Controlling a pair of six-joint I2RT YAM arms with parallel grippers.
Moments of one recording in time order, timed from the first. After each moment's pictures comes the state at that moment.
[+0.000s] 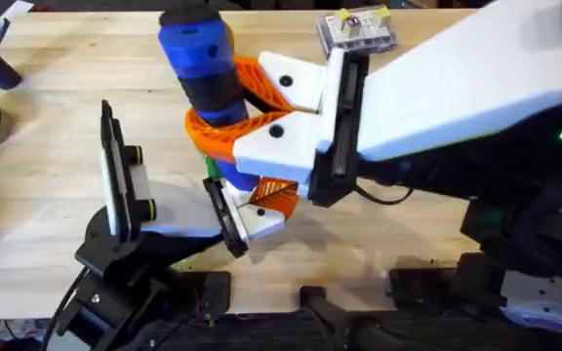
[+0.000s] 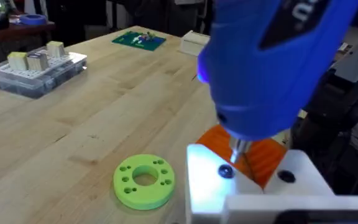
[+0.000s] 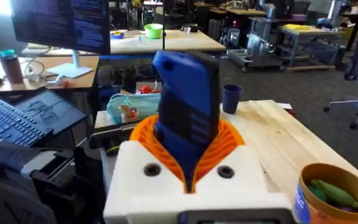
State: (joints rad) left arm -0.51 0.00 0.01 -0.05 0.63 -0.11; right arm 0.99 1.00 0.72 0.40 -0.34 -0.01
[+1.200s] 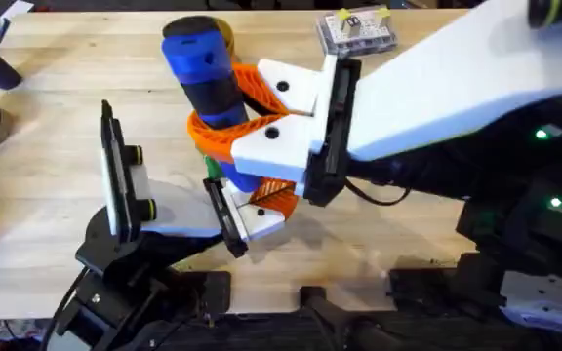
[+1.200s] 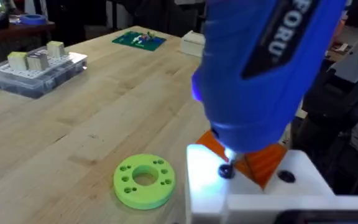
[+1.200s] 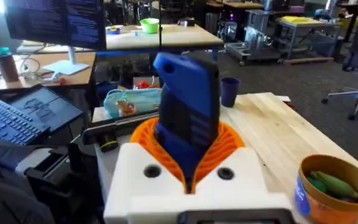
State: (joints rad) left arm -0.51 0.00 0.01 -0.05 0.63 -0.11; right arm 0.99 1.01 0.72 0.37 -0.33 -0.01
